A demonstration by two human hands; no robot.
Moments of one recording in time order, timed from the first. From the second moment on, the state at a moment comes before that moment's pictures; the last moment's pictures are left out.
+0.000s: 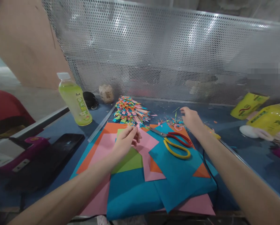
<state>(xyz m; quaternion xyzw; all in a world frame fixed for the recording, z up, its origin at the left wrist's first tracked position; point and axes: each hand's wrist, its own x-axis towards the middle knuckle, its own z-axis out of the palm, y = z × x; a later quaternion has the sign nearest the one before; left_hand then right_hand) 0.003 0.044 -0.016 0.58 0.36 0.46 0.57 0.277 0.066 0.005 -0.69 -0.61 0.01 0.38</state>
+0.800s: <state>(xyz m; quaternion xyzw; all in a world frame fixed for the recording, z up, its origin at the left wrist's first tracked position) 0.001 0.029 -0.020 0.86 0.30 0.36 0.22 0.167 -0.012 0.003 -0.51 -0.62 0.33 0.50</state>
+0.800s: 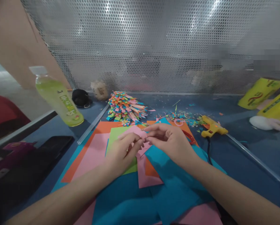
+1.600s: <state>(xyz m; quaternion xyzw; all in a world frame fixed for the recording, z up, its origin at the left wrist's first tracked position) -0.004 0.027 -0.012 0.86 0.14 0.49 -0.01 0.170 -0.023 0.006 -0.53 -0.59 0.34 0.51</state>
